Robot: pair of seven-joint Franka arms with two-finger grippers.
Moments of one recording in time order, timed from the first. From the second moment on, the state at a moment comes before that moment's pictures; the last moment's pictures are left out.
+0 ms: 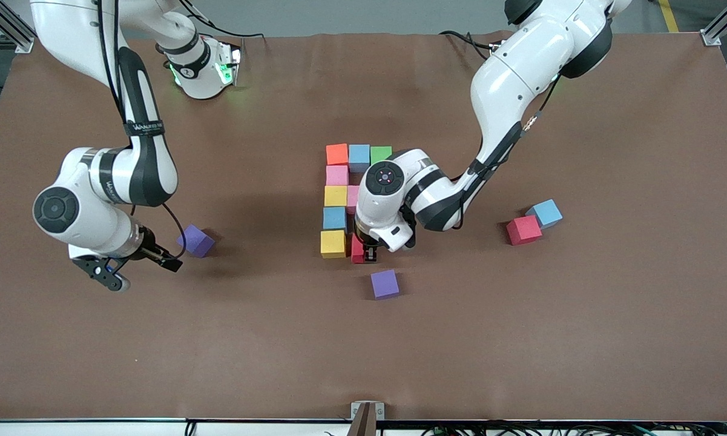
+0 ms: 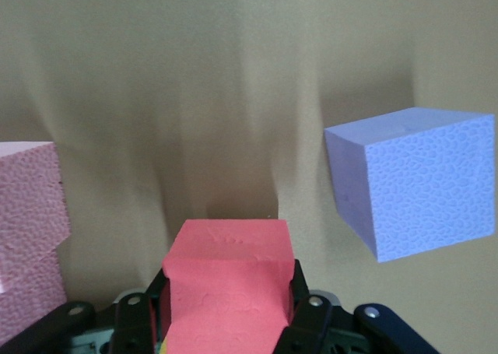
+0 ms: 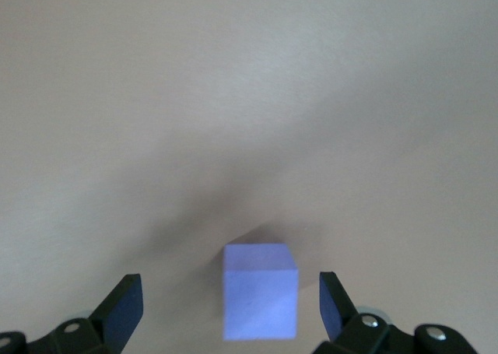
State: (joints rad) left arm -0.42 0.94 -0.44 -1.31 0.44 2.32 -2.49; right arm 0.55 0.43 -0.53 -1.89 0.22 2.22 0.52
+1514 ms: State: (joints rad) left arm -0.43 0.94 -0.43 -1.28 0.43 2.34 -2.49; right arm 0.61 0.40 -0.52 -2.13 0.21 2.52 0.44
